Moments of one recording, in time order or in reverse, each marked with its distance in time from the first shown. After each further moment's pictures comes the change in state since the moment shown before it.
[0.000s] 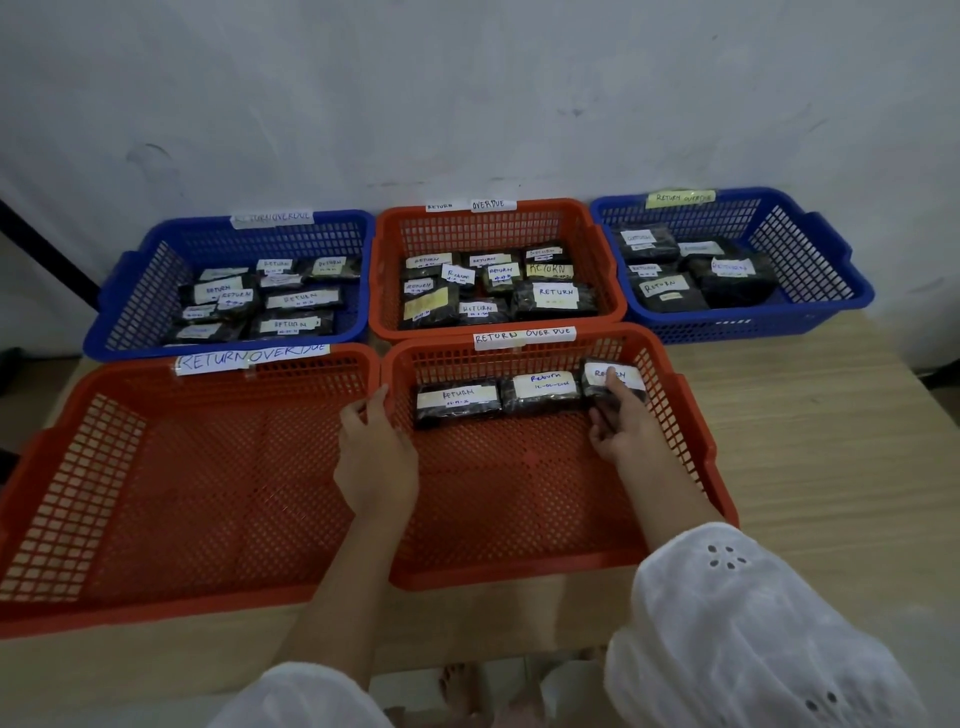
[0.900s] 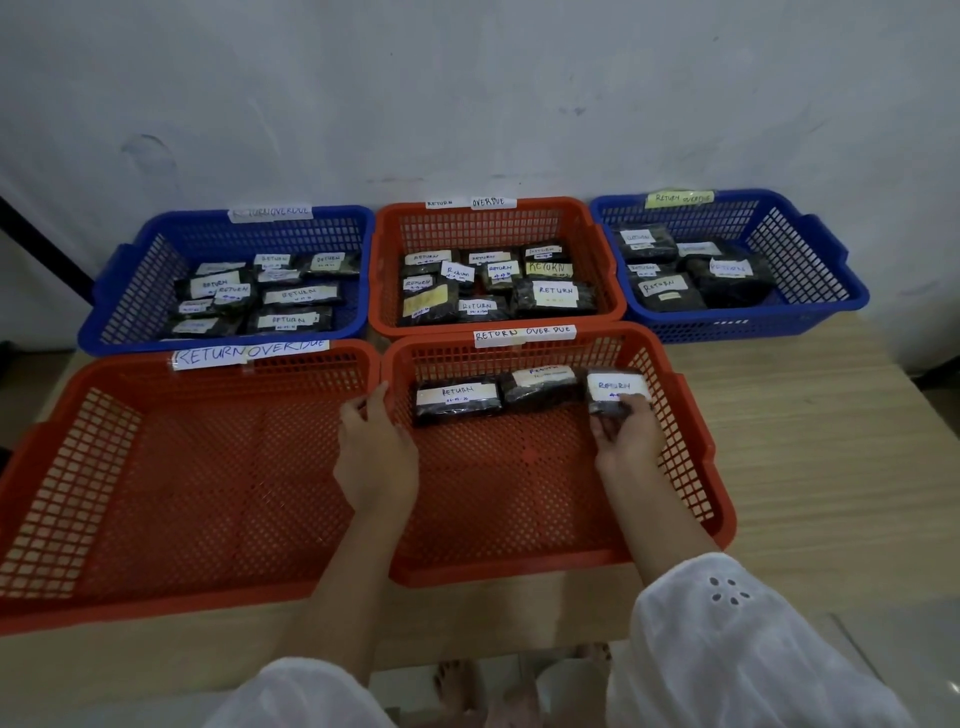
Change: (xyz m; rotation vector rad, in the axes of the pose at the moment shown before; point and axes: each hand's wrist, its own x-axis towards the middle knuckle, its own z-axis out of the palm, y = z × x) left_hand -0.001 0.002 -0.002 -0.019 -0.002 0.001; right_hand -0.025 0.019 -0.002 0.331 0.059 -0.241
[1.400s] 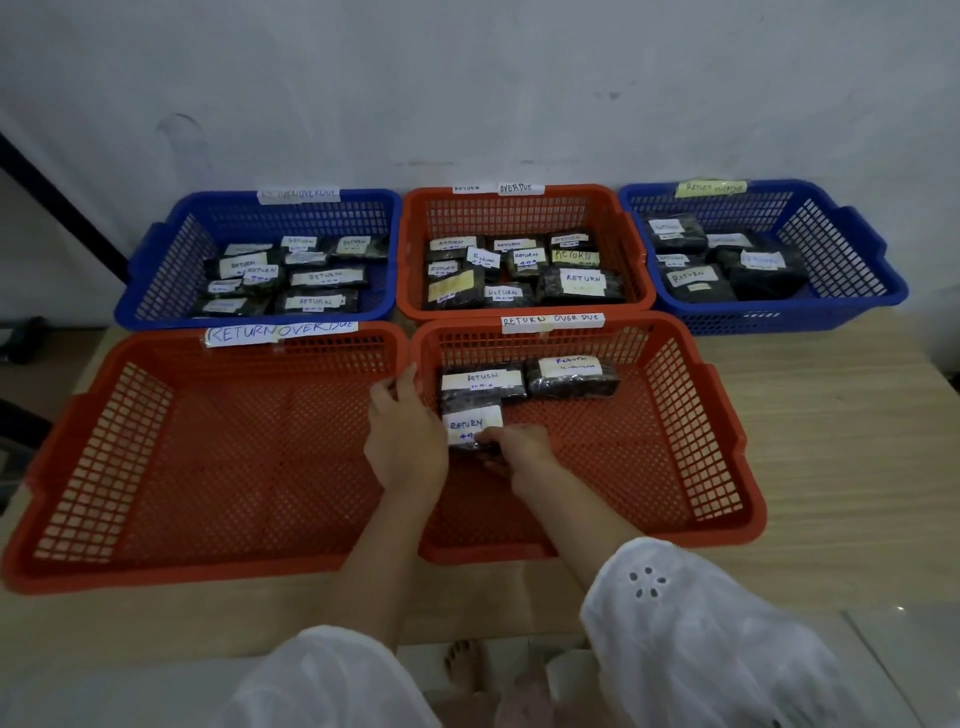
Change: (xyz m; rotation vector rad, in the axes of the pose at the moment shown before) left_hand 0.002 -0.002 0.001 0.017 -0.022 -0.014; right_hand -0.051 0.104 0.033 -0.867 -0.318 0.197
